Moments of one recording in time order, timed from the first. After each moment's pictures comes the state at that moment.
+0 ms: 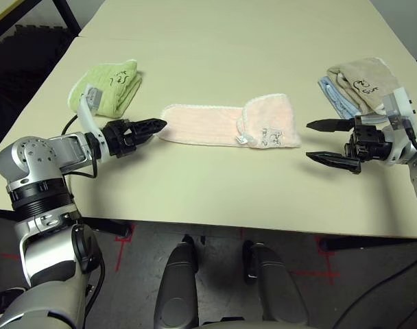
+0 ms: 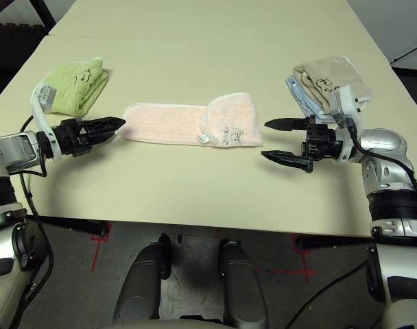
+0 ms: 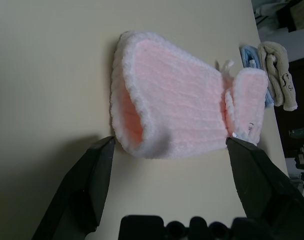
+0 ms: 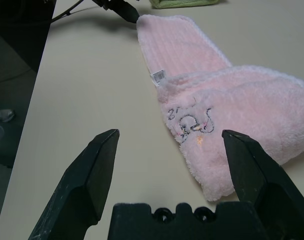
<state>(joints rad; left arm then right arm) -0.76 0.57 0.50 0.25 -0.66 1.45 -0.58 -0.63 -0.73 -0.10 0.53 0.42 -0.02 1.53</state>
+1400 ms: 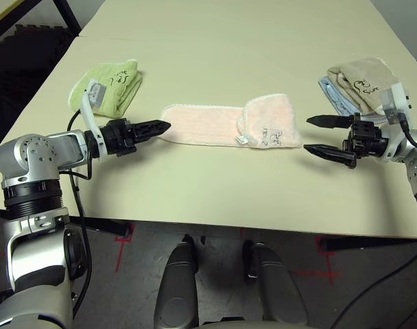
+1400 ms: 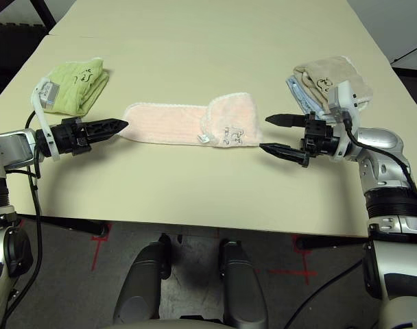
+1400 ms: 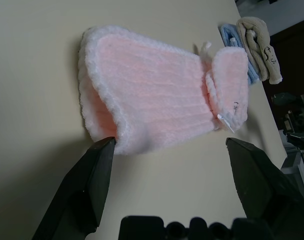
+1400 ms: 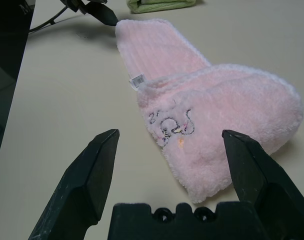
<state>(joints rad) -0.73 0.66 0.35 0.25 -0.71 1.35 -0.74 -0.65 -0.71 -0.10 0.56 0.42 0.02 1.45</state>
